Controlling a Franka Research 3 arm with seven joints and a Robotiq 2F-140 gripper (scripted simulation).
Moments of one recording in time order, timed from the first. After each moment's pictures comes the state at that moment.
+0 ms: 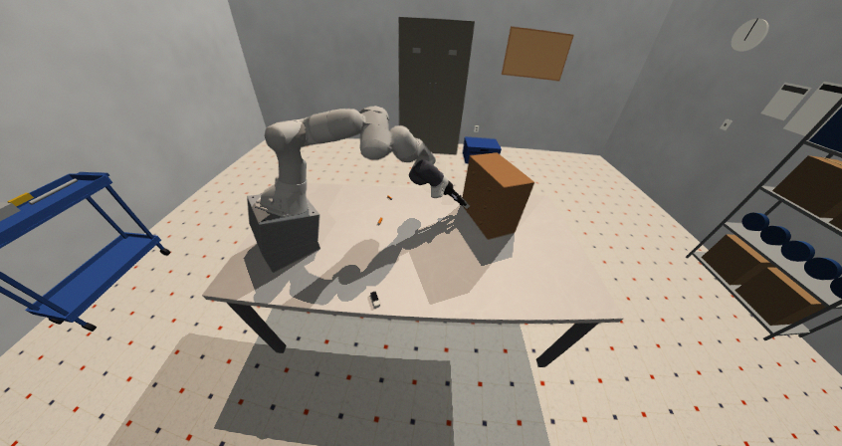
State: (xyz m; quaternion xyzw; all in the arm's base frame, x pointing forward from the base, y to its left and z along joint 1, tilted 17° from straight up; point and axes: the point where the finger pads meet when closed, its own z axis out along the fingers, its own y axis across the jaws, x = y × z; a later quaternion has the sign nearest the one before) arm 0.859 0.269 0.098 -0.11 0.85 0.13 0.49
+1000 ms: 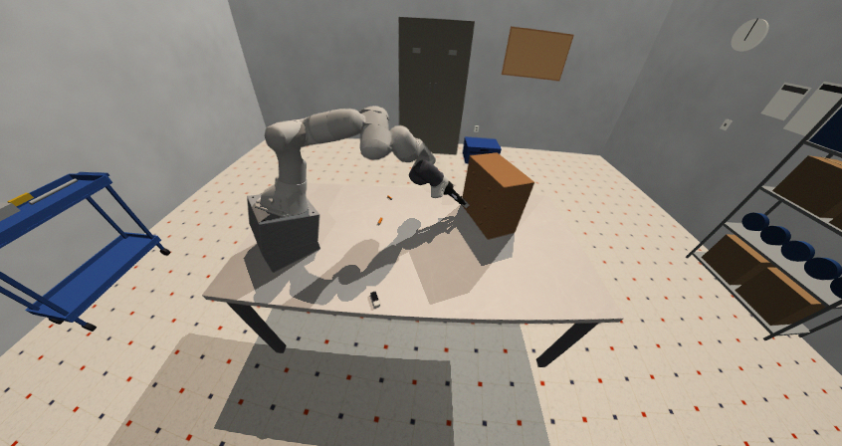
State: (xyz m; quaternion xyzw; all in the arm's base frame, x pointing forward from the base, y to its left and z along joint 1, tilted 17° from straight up) arm 0.859 0.269 0.098 -0.11 0.85 0.13 0.49
